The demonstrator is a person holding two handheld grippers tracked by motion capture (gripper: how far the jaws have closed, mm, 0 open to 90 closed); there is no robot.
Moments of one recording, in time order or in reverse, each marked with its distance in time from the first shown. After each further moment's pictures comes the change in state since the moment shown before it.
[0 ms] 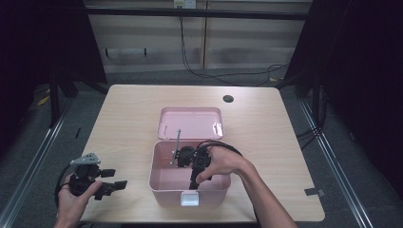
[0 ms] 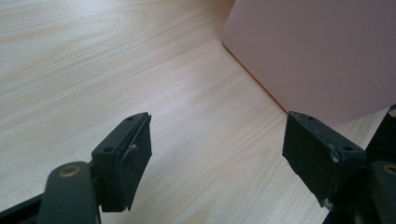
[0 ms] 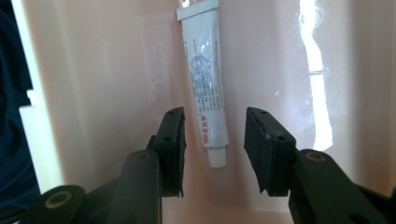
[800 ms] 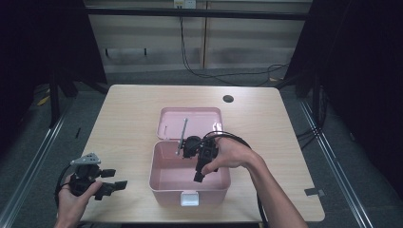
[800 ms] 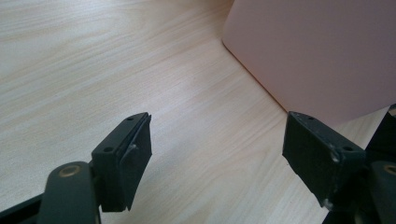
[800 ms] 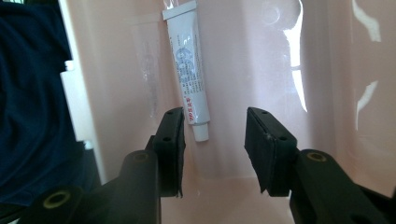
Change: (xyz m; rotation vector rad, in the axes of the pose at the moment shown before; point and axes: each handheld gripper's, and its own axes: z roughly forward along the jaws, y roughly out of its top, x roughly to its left) left arm 0.000 0.000 0.000 0.001 -0.003 0.006; right arm 0.002 -0.012 -0.037 -0.036 -0.070 0.020
